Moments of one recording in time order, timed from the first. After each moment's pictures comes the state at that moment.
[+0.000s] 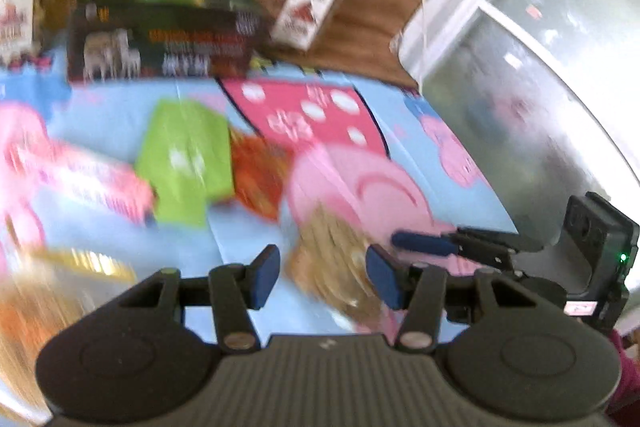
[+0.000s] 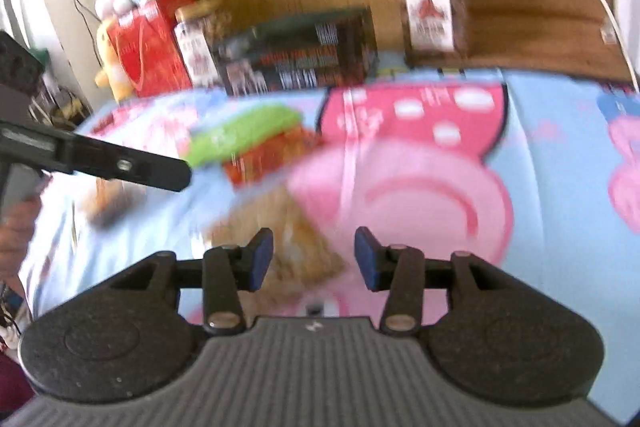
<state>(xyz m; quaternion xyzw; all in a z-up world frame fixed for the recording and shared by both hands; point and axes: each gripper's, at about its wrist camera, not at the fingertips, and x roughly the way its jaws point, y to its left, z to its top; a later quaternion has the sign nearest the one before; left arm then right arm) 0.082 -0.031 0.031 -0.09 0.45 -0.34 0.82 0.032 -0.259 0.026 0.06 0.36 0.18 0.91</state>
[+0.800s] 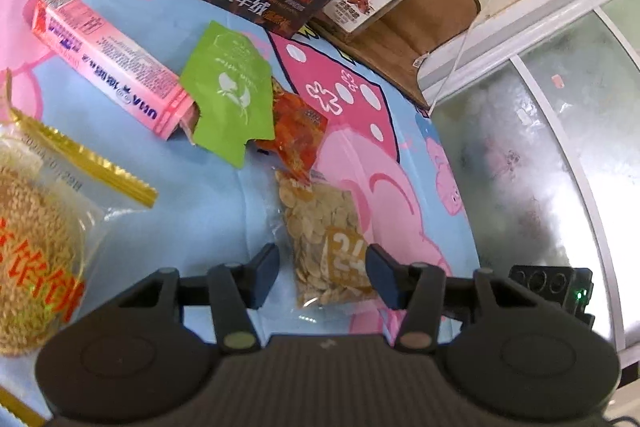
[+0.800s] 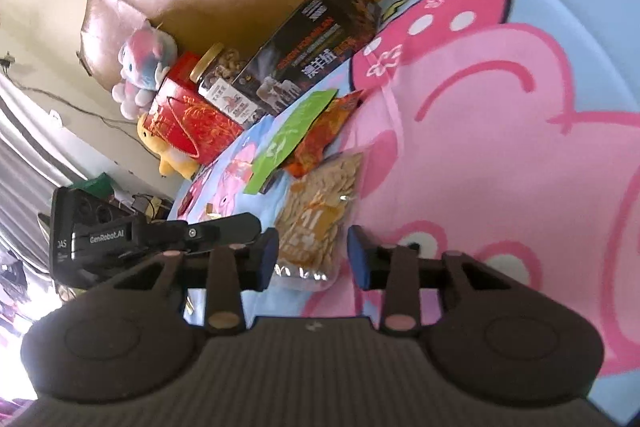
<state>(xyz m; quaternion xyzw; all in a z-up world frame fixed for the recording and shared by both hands) 0.099 0.005 -0.010 -0.25 0.49 -0.33 0.77 0.034 -0.267 -0.001 0.34 0.37 0.22 0.84</state>
